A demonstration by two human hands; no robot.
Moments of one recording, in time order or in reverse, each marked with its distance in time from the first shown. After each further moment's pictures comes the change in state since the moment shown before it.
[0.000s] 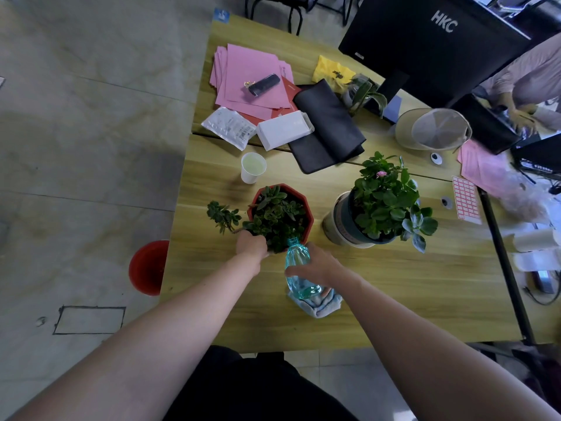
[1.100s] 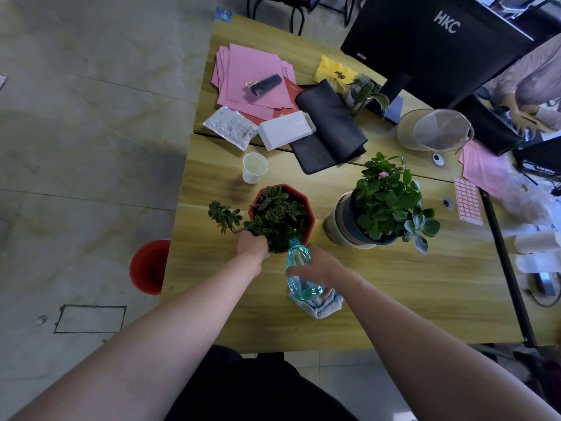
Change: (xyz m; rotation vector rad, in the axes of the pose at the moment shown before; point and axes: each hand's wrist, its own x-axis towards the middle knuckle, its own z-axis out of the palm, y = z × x) left_hand 0.012 -0.006 0.001 -0.042 0.006 -0.009; right_hand 0.007 0.001 0.003 0.010 -0.014 0.031
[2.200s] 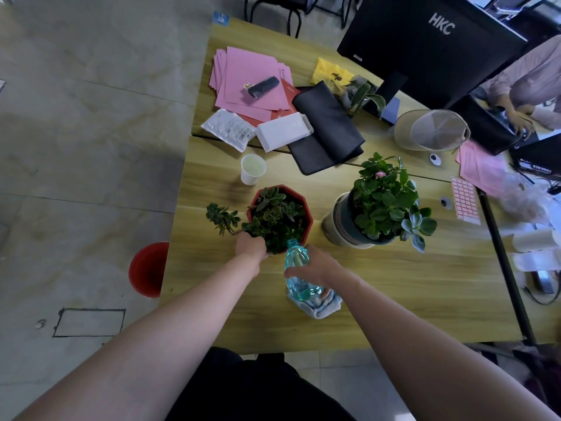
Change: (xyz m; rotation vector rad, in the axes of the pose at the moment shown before) left_hand -0.015 0.006 -0.003 0.031 0.009 0.000; right_hand -0.005 -0.004 0.000 -0.027 0.007 0.019
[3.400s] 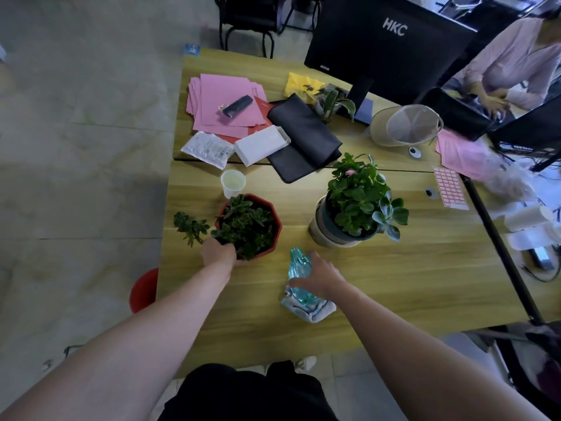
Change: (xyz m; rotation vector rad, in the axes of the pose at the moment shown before) left_hand -0.023 0.024 -0.022 0.232 0.262 0.221; right_hand -0.017 0.042 0.001 0.093 0.129 -0.016
